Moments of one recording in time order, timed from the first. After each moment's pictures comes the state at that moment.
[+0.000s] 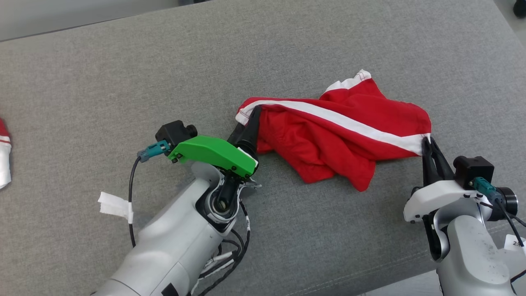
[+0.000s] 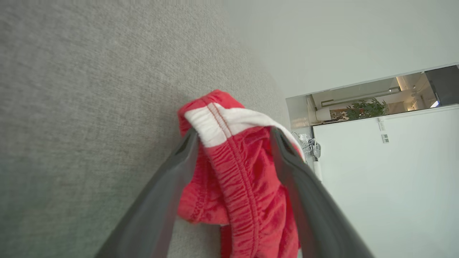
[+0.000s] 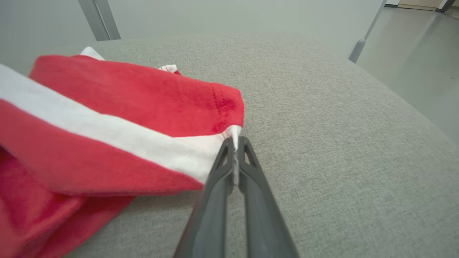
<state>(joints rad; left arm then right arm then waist) -0.76 0.05 -0.89 0.70 -1.70 -0.01 -0.26 -0.36 -0.05 -0.15 0.55 0.00 0.13 -0.26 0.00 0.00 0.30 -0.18</state>
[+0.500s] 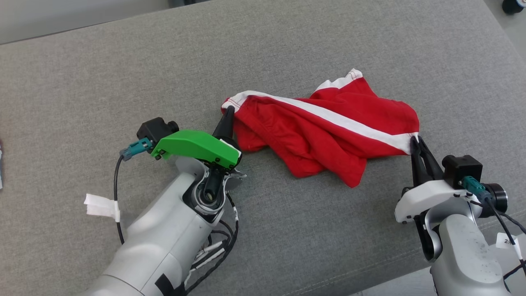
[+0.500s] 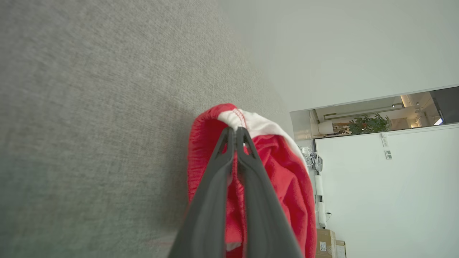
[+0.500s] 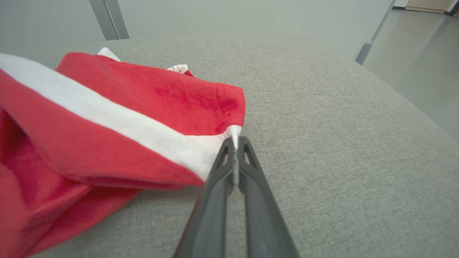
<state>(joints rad) -0.79 0.05 -0.83 0.78 -1.71 -0.03 -0.26 -0.36 -0.05 -0.09 0.55 0.01 0.13 -0.26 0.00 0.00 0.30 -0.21</state>
